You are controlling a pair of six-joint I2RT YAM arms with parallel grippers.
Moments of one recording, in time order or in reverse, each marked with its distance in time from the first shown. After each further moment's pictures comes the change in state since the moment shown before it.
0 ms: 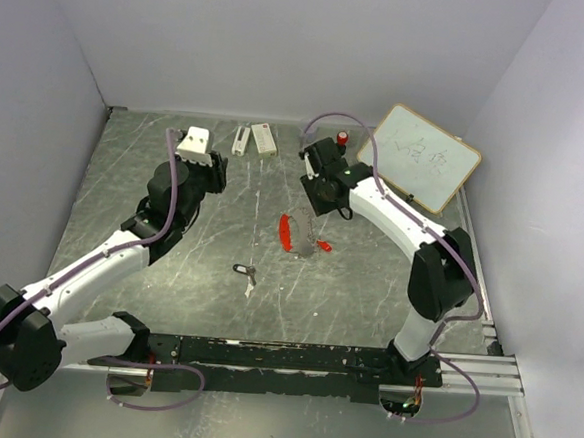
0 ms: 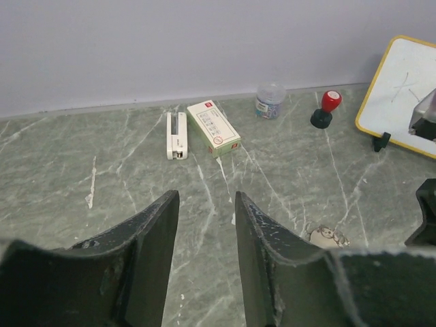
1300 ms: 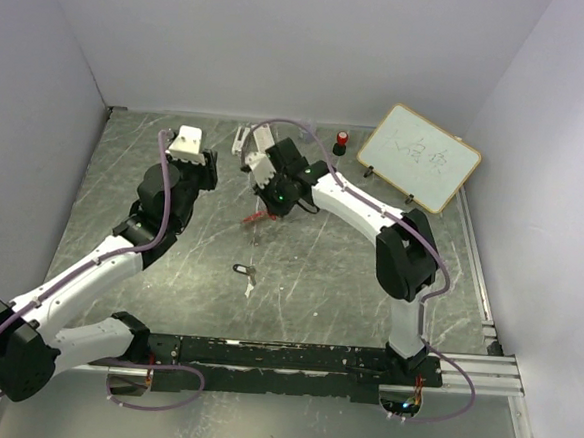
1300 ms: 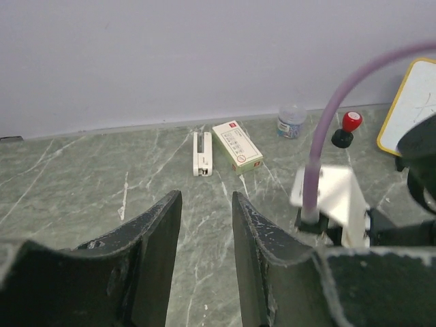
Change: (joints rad) left arm -0.005 -0.066 0.000 0.002 -0.072 0.069; right arm 0.118 0.216 0.211 0.126 -0.398 -0.288
